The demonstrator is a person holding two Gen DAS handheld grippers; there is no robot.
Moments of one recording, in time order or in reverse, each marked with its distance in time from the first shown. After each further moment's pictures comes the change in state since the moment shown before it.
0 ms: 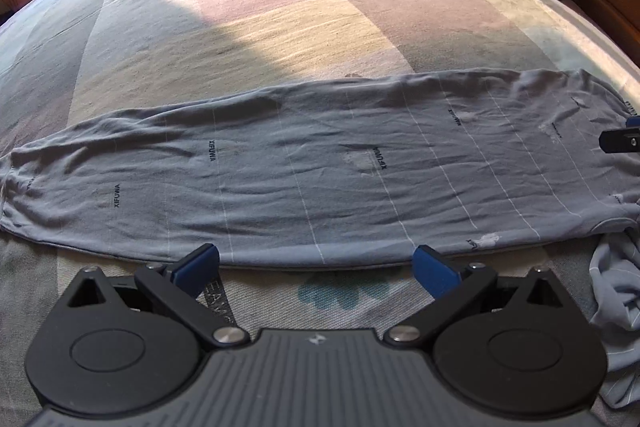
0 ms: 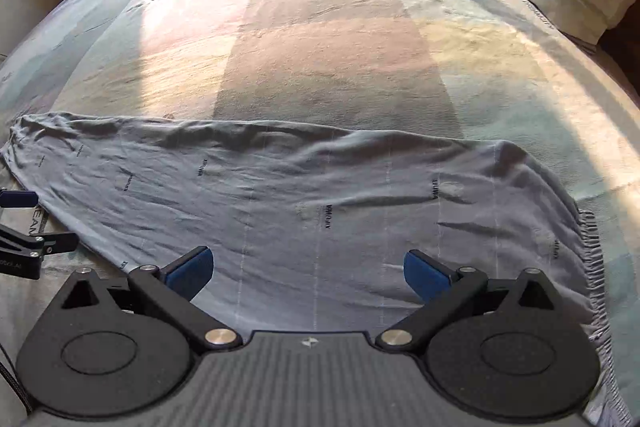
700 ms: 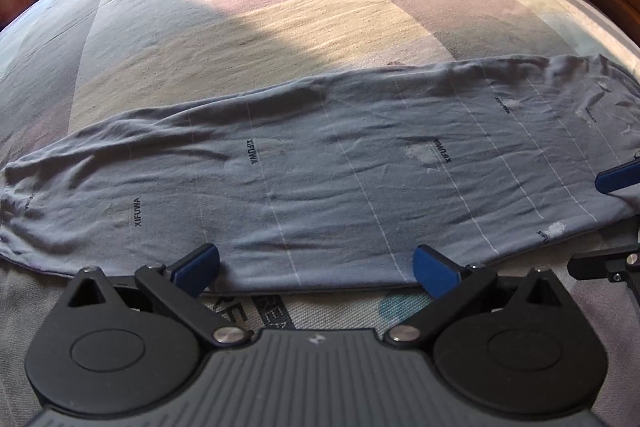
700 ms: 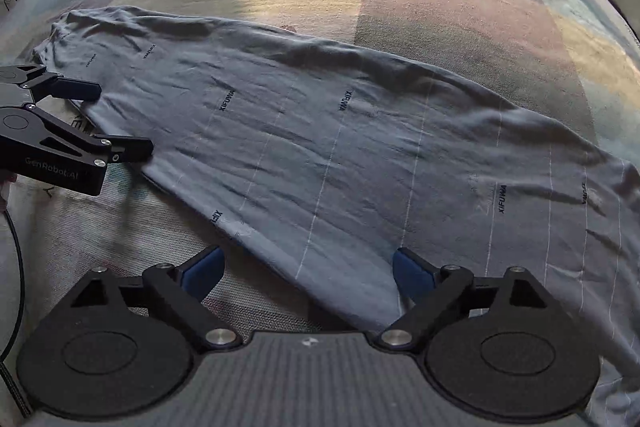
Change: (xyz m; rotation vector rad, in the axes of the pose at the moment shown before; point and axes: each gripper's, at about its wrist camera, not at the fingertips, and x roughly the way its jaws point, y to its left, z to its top) left arm 0.026 0.043 0.002 0.059 -0.003 0.003; right arm 0.033 0.131 -0.020 -0.236 0.173 0.158
